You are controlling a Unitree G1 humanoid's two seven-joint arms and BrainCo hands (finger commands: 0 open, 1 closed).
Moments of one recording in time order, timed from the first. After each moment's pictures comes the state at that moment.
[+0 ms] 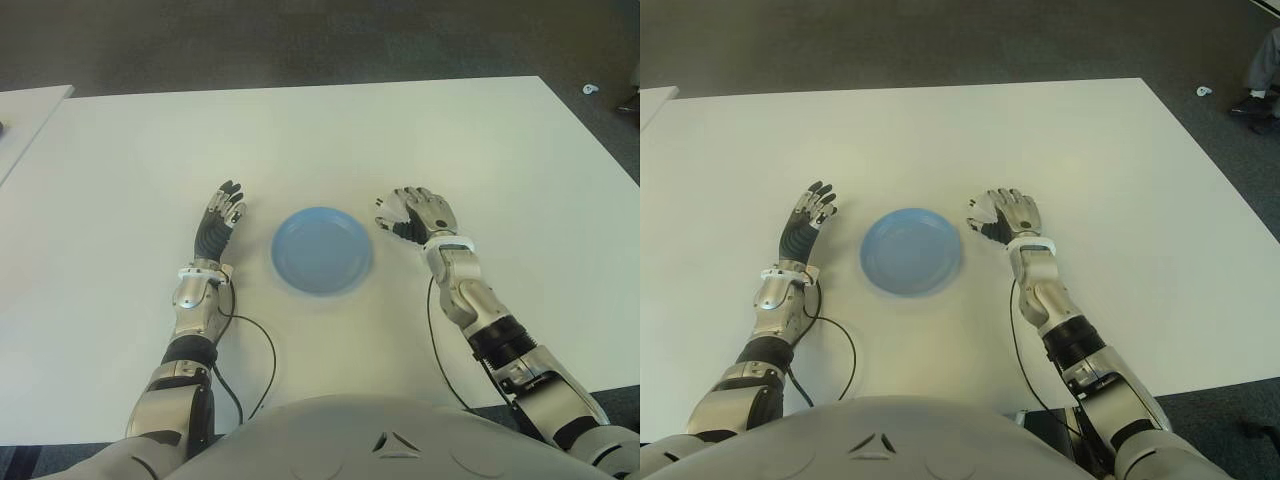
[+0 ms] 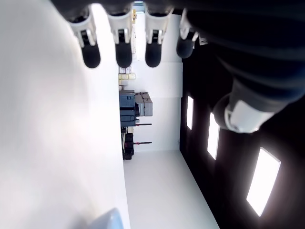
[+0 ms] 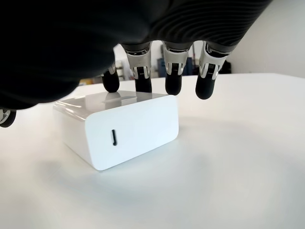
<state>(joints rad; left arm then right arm) -0.16 0.14 0.18 0.84 -0.16 -0.63 -0.27 -0.23 -0.41 0.49 0.18 -1.02 0.34 0.08</state>
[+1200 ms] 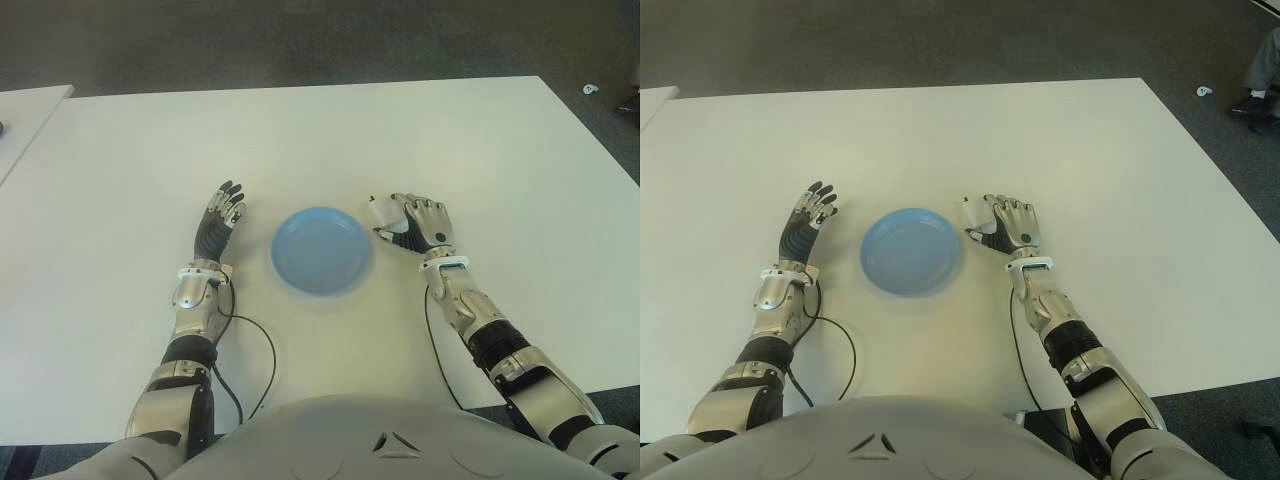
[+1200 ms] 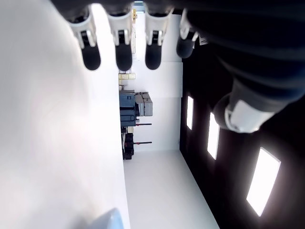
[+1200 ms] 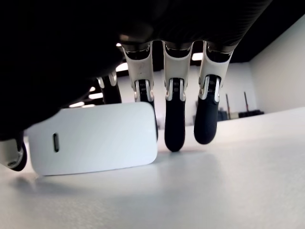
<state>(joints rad) -0.16 0.14 0.18 0.84 -0.16 -0.63 -0.27 -0.25 -0.38 0.47 0.51 -0.91 -0.01 -0.52</state>
